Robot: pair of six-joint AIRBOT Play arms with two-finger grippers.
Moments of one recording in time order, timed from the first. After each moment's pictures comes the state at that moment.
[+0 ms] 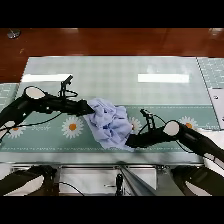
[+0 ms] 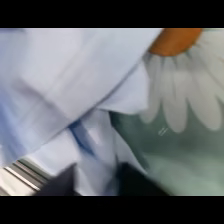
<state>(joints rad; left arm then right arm) -0.18 -1.23 0.77 0.58 -1.06 -1.17 0.54 -1.09 0.44 -0.68 0.83 1.48</state>
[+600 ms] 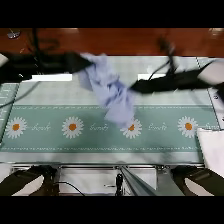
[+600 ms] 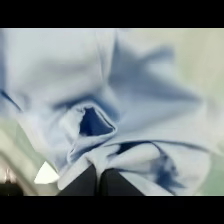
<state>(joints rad) -0.18 -1.11 1.28 0.44 -1.00 -1.14 0.27 -1.09 1.33 -0.83 1.12 1.42</state>
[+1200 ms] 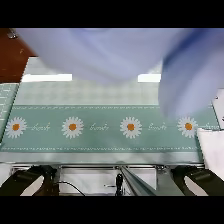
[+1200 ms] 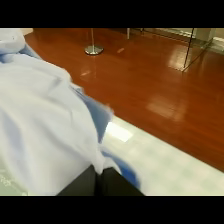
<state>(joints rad) -0.18 -0.86 1.73 0.90 -1.11 -1.37 0.19 -0.90 2.09 -1.07 1.49 1.46</state>
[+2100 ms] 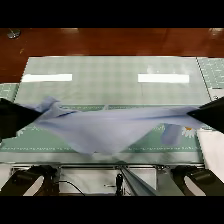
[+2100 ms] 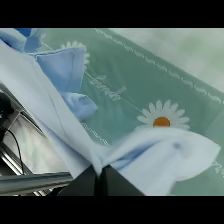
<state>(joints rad) -0.18 -0.66 1.30 1.14 -1.68 -1.59 0.19 -0.74 1.52 -1.03 1.75 1.54</state>
